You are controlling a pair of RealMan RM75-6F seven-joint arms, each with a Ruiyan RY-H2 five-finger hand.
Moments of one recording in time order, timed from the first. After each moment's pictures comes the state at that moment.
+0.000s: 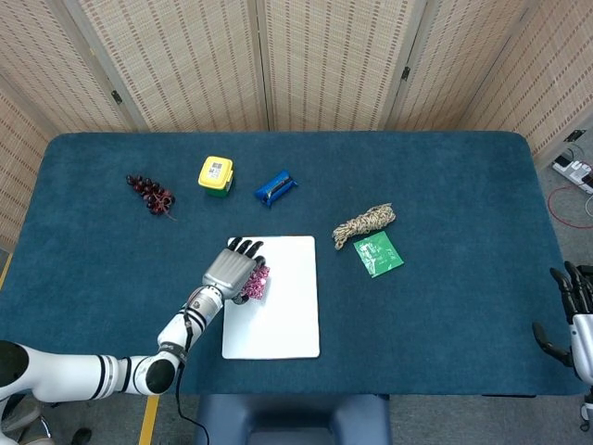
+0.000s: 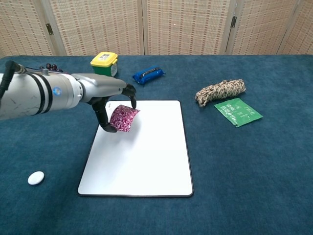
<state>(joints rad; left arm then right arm) -1.08 -1.52 -0.11 -1.61 0.56 0.88 0.73 -0.02 -1.09 0.07 -1.56 -1.49 1.57 0.09</state>
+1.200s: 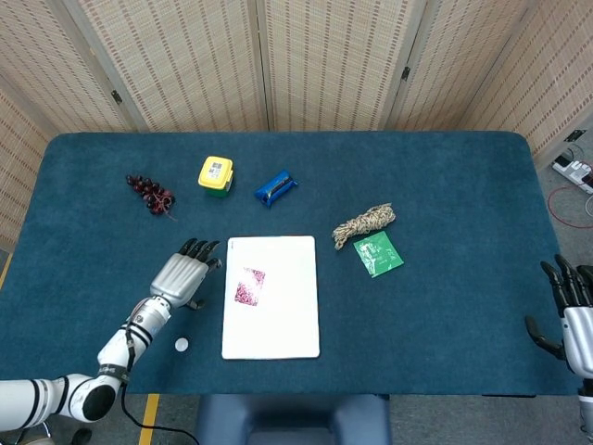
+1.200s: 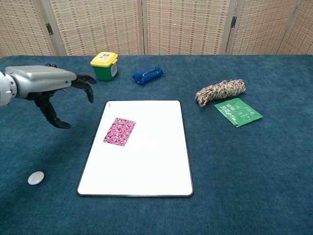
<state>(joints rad) -0.87 -1.29 0.04 -1.76 0.94 1.01 0.50 0.01 -1.09 0.08 -1.58 -1.51 1.56 0.07</state>
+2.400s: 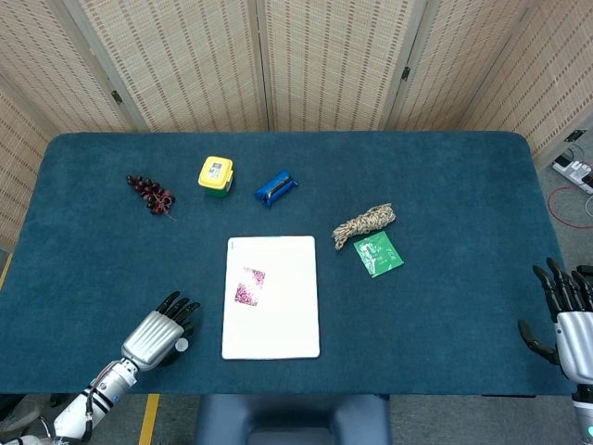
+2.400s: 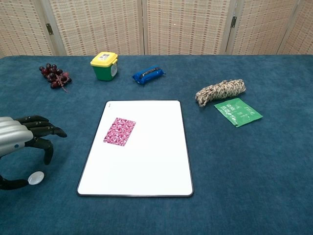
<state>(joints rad) -0.54 -1.33 0.20 -1.63 1.48 1.14 0.40 0.00 -1.10 0.06 -1.59 -1.55 1.59 0.06</state>
